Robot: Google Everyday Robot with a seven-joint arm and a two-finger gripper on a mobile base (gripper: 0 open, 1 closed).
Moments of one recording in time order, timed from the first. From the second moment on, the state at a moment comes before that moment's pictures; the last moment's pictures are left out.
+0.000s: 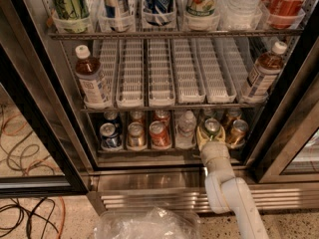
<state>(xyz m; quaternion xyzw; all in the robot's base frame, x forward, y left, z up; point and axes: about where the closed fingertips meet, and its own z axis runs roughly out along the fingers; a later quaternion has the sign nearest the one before) 0.658 -0.205 0.600 -0.02 0.70 0.03 0.71</state>
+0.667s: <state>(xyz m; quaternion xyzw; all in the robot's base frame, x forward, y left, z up) 0.646 -0.210 0.617 -0.03 0.70 0.03 0.71</state>
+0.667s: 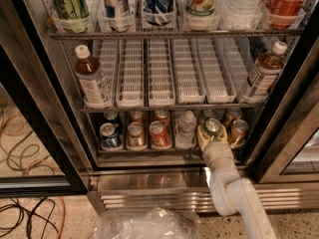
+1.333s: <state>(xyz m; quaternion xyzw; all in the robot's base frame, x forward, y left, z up) 0.646 -0.197 0.651 -0.08 0.70 0.03 0.71</state>
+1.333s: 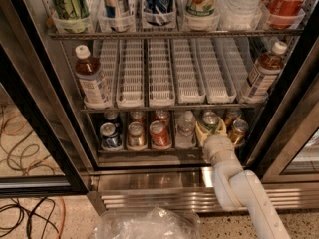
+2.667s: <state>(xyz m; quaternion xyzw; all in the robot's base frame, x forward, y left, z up) 0.582 -0.225 0.654 -0.10 0.71 0.01 0.70</state>
